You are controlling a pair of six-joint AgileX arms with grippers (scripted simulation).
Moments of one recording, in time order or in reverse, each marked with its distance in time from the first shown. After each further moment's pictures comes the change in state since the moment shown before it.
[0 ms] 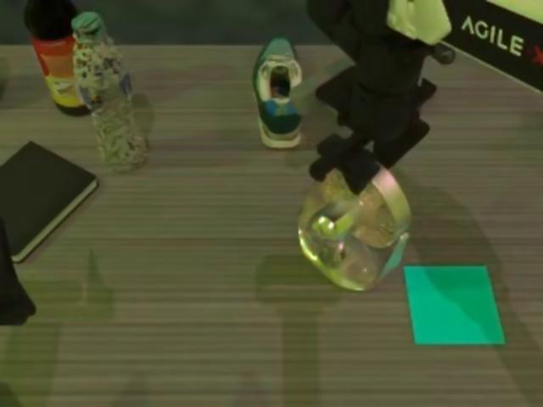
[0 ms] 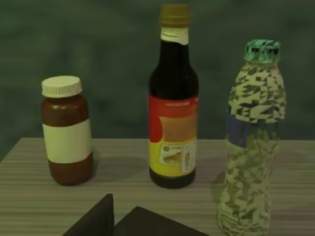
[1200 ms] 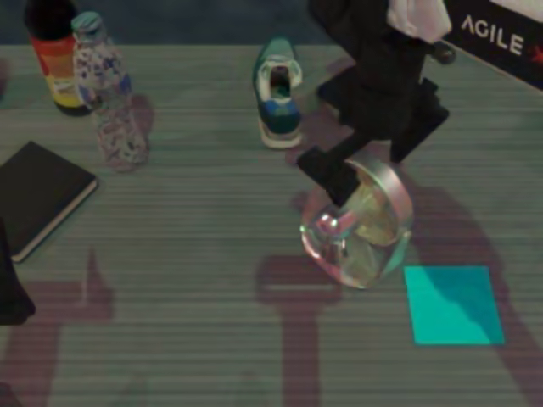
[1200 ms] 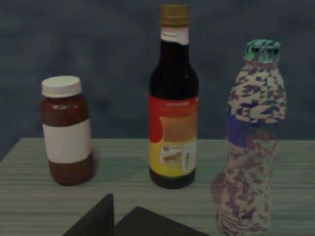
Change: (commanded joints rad) left arm 0.000 0.000 0.000 0.000 0.000 0.000; right arm 0.000 0.001 0.008 -0.008 0.000 0.000
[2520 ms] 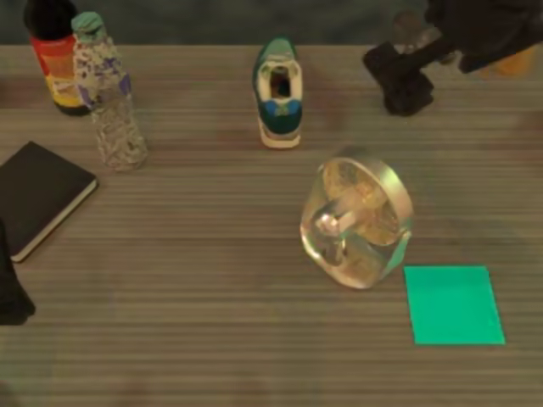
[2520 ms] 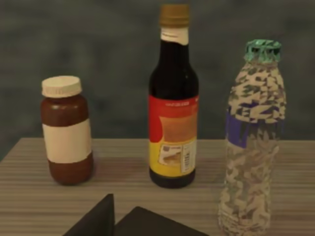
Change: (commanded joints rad) left arm 0.000 0.000 0.000 0.000 0.000 0.000; right arm -0.095 -0.361 -0.109 0.071 -0.004 0.037
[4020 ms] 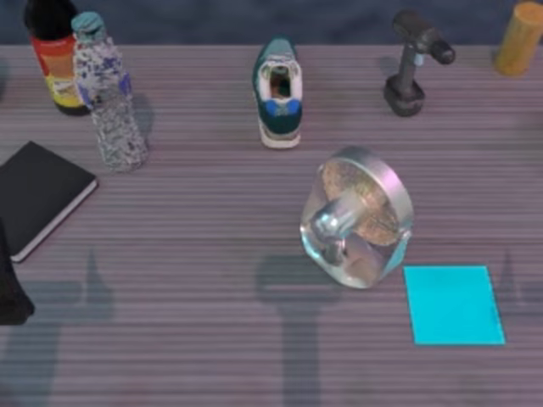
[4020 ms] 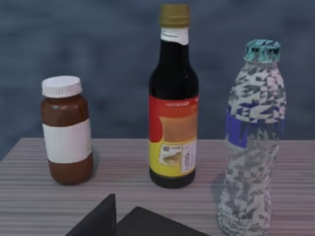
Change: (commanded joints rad) left arm 0.000 0.000 0.000 0.000 0.000 0.000; right arm -0.438 -1.919 -1.958 1.286 0.001 0.148
